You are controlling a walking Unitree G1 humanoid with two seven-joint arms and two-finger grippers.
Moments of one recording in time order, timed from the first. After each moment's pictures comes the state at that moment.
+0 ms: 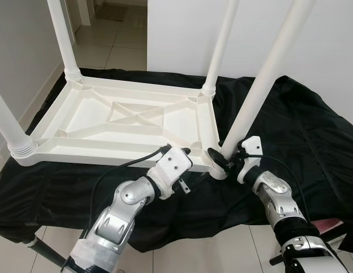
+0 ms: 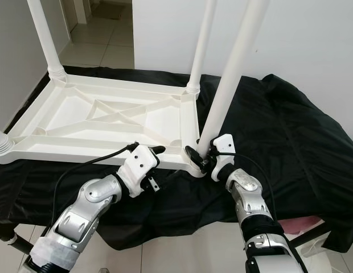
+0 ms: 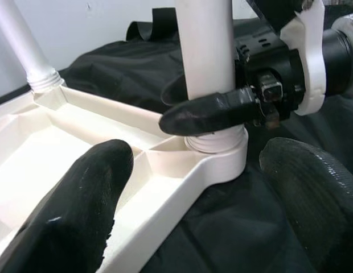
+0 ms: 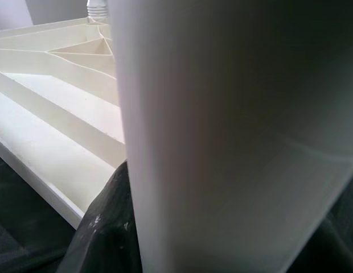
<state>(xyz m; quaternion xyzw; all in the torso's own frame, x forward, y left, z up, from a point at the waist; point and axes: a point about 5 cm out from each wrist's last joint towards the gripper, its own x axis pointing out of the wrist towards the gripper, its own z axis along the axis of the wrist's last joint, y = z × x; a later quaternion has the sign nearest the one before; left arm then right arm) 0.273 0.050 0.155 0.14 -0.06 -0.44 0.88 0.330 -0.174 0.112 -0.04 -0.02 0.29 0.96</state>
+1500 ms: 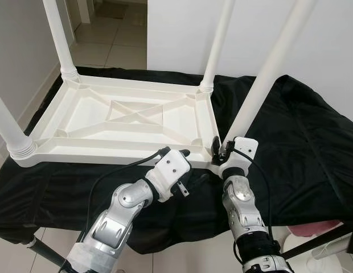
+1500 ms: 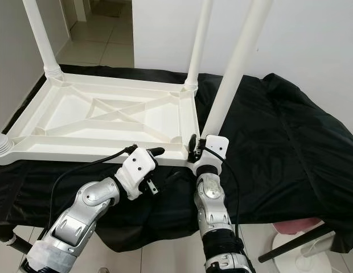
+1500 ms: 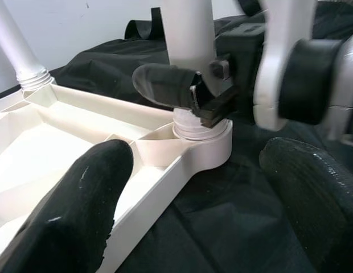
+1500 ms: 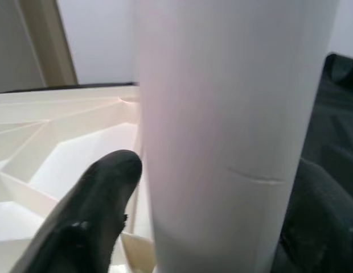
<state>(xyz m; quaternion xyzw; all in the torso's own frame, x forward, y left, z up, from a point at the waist) 0.265 0.052 0.151 0.14 -0.06 -0.45 0.88 0.311 -0.129 0.125 0.05 -0.09 -0.04 0.99</state>
